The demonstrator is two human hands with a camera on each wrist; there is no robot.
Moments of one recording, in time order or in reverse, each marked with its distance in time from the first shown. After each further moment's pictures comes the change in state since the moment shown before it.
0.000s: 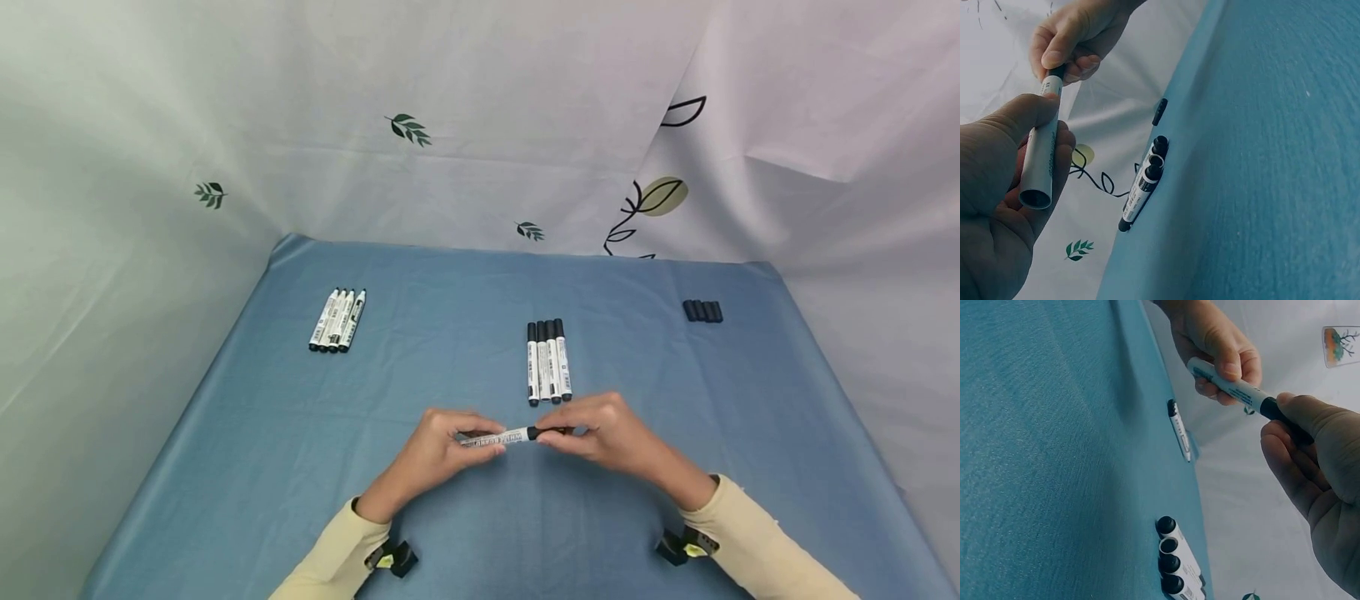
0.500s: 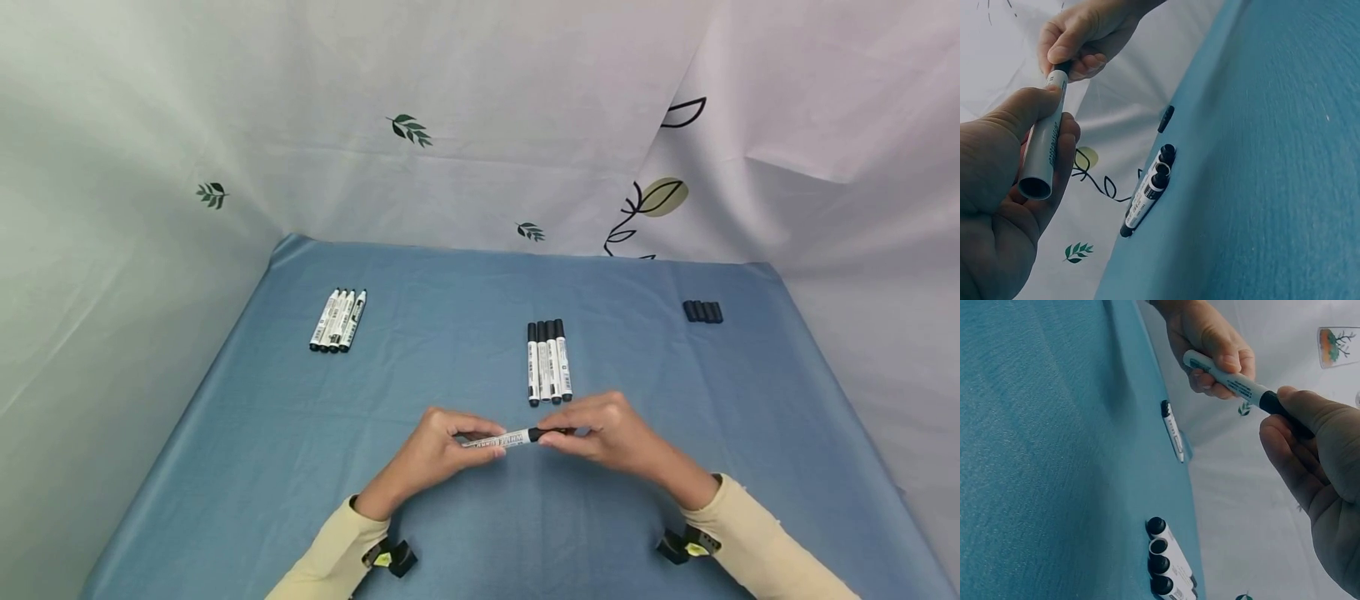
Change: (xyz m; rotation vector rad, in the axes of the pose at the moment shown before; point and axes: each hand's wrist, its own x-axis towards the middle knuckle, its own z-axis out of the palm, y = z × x) left_hand -0.001 0.003 -0.004 -0.096 -0.055 -0.089; right_hand 0.002 -0.002 -0.002 0.006 0.000 -0.020
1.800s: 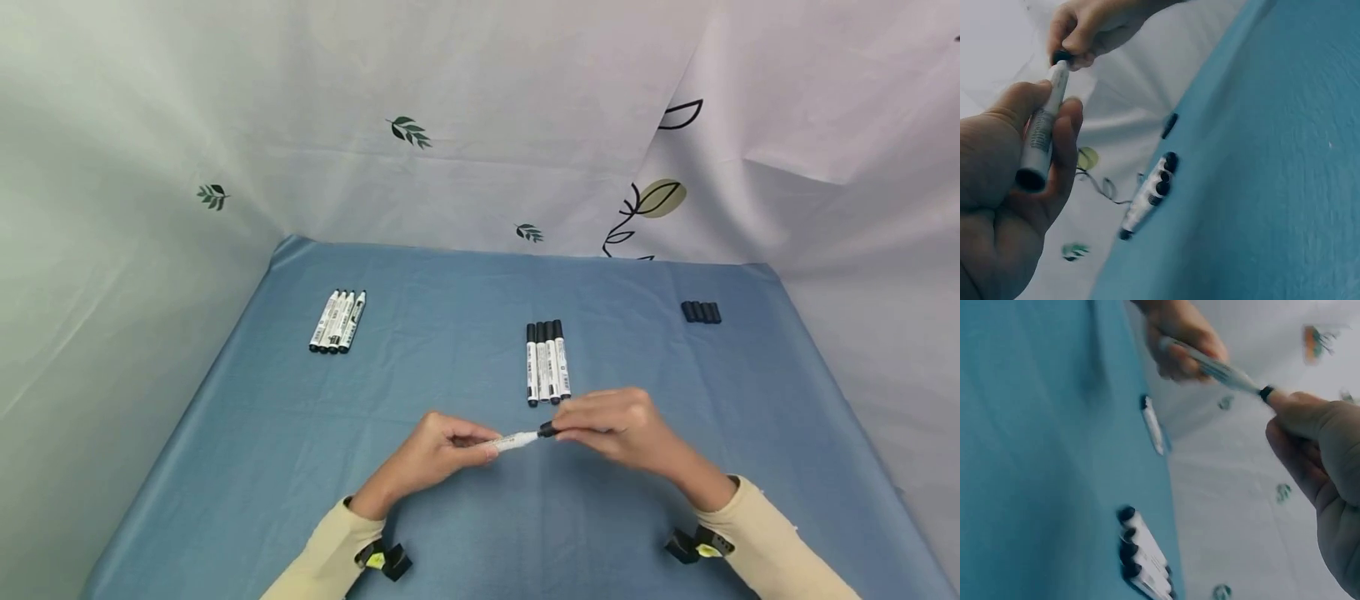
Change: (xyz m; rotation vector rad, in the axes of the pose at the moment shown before) left_hand -0.007 0.006 -0.005 -0.148 -0.079 -0.136; right_hand 0.002 -0.005 -0.017 -0.088 0.105 -0.206
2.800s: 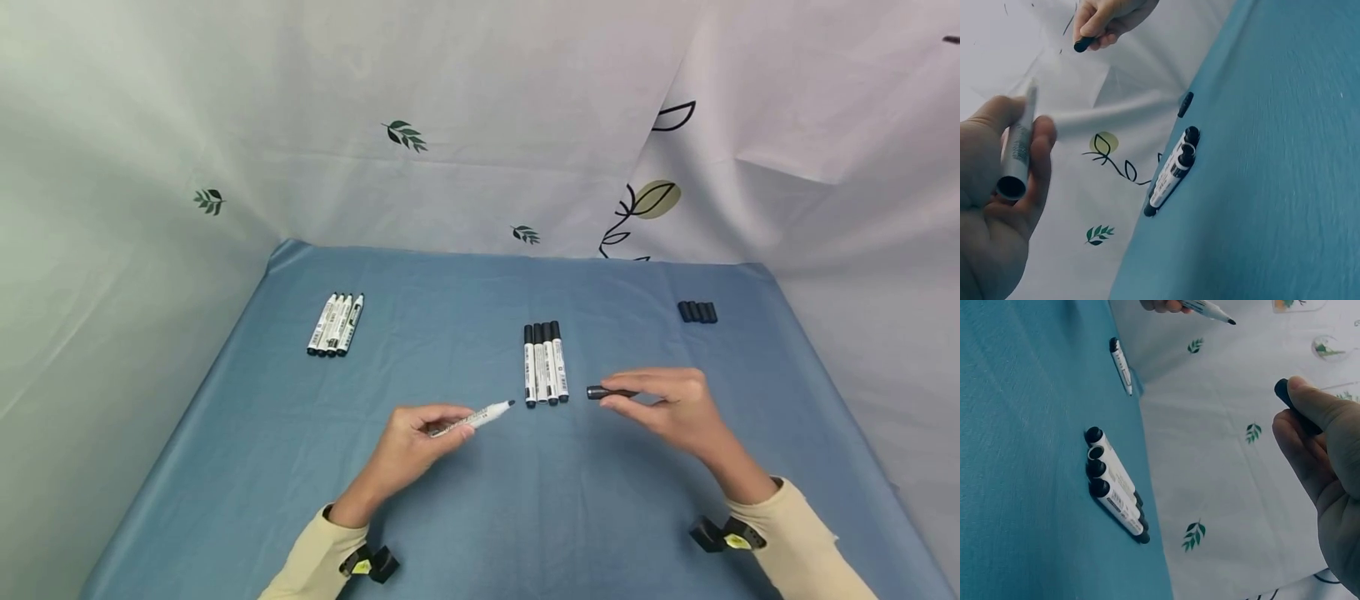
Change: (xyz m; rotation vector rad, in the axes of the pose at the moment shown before) left_hand -0.007 0.001 -0.012 0.101 0.313 0.142; right_hand -0.023 0.007 -0.048 -0.196 0.139 0.241
